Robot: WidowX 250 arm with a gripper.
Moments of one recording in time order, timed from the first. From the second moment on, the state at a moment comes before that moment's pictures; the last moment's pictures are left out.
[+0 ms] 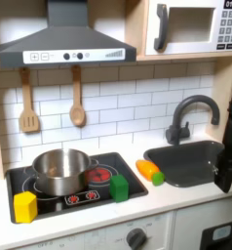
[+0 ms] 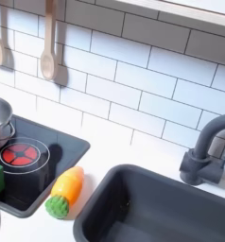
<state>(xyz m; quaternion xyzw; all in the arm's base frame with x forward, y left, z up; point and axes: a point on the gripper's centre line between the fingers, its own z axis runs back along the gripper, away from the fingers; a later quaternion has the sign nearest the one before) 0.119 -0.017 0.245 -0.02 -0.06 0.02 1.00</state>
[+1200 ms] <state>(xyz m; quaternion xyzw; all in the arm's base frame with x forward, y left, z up) 0.163 0.032 0.248 0.00 -0.08 0.03 1.00</state>
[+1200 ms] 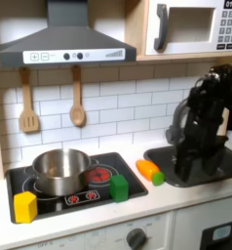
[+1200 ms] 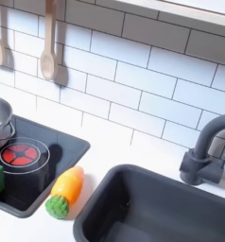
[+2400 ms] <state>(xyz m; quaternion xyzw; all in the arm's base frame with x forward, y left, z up) 0.246 0.104 0.243 0.03 -0.13 0.06 0.99</state>
